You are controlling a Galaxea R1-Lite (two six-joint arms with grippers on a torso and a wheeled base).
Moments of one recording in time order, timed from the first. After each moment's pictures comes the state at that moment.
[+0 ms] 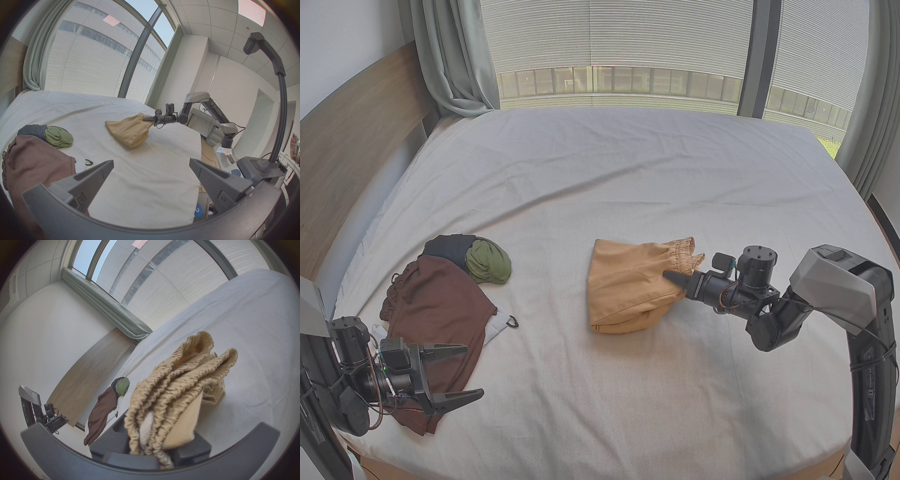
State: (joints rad) left arm 0.15 2.05 -0.06 -1.55 -1.16 0.28; right arm 0.27 2.49 -1.11 -1.22 0.52 0.52
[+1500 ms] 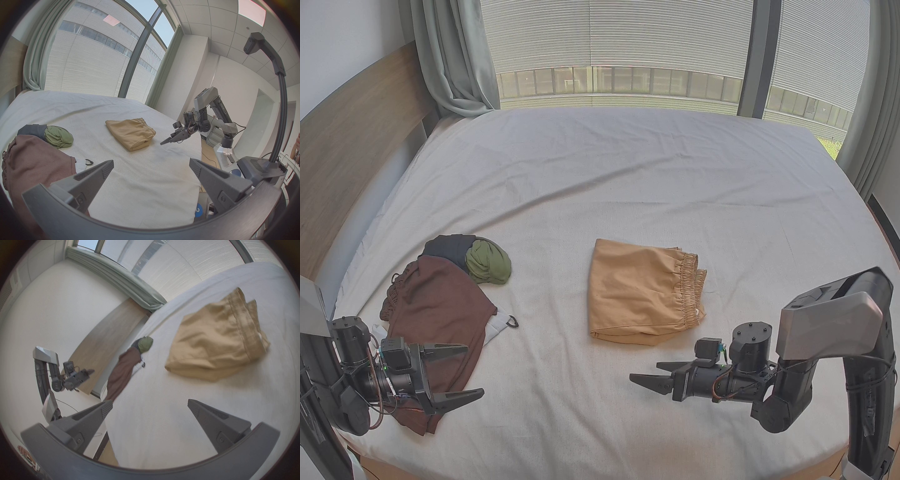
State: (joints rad) left arm 0.15 2.06 -0.07 -1.55 -1.16 0.29; right arm 0.51 2.39 -0.52 -1.54 0.49 0.44
